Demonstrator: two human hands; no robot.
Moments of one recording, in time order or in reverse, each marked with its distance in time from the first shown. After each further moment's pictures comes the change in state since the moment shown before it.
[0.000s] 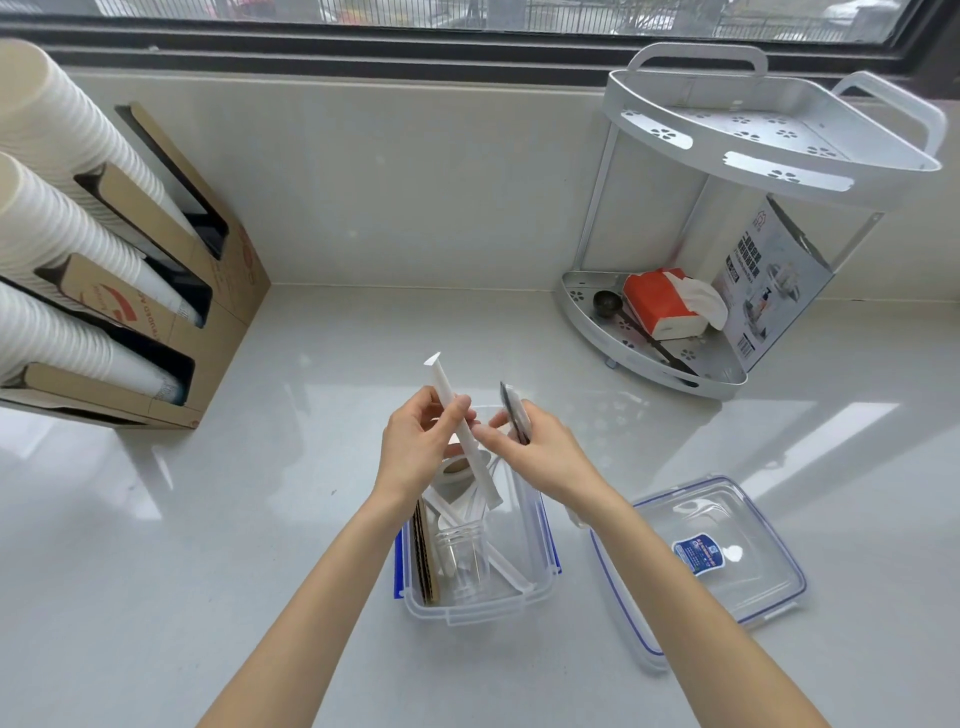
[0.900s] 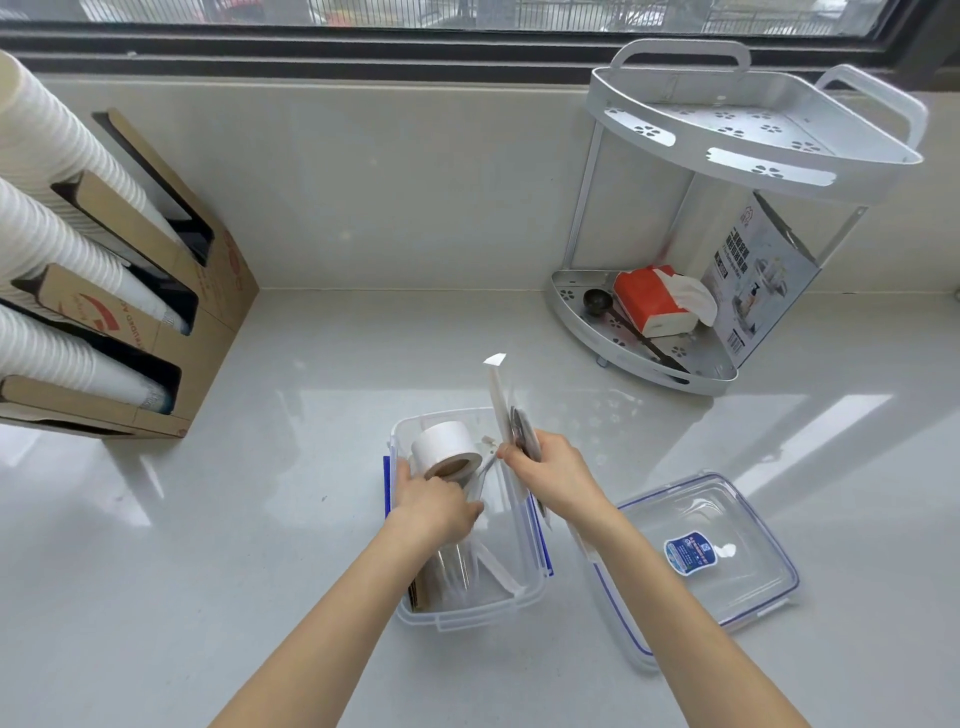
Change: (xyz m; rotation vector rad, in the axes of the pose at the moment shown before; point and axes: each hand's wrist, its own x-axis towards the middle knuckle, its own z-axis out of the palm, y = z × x) left_hand 0.000 -0.041 0.020 1.707 -0.589 -0.159; right_hand -0.001 0.026 -0.003 -0.030 0.064 0.118
